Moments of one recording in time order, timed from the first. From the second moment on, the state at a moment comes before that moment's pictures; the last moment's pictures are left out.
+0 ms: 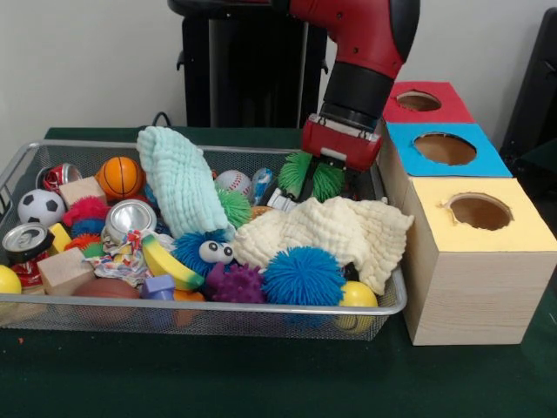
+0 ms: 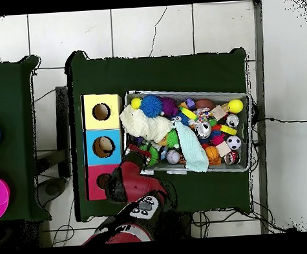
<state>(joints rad) 0.21 -0.35 -0.32 1.94 0.22 -0.41 2.09</state>
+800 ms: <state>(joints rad) 0.20 -0.31 -0.37 1.94 0.13 -0.72 2.09</state>
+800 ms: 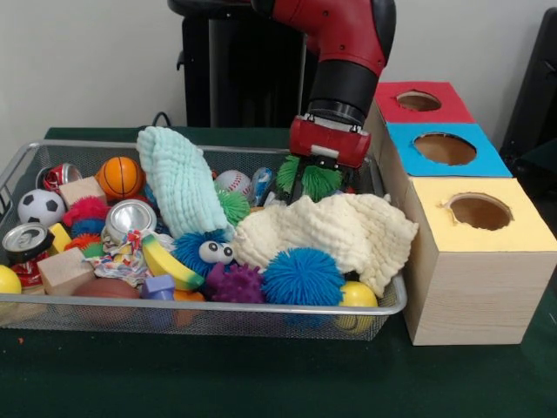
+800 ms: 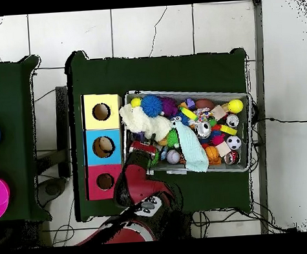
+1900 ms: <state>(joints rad) 0.02 -0.25 -0.36 1.77 -0.21 -0.88 2.09</state>
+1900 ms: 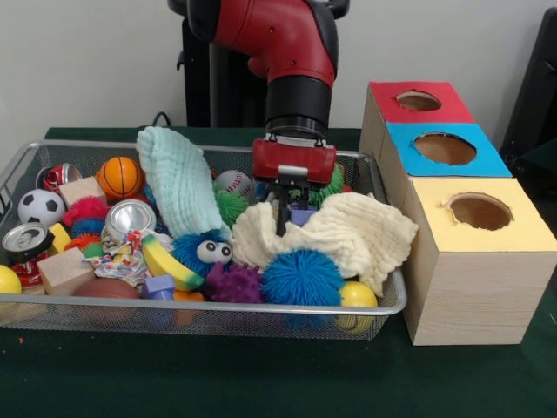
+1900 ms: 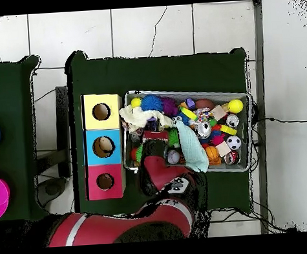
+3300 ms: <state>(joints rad) 0.14 -0.47 -0.73 1.83 -0.22 -0.74 2.09</state>
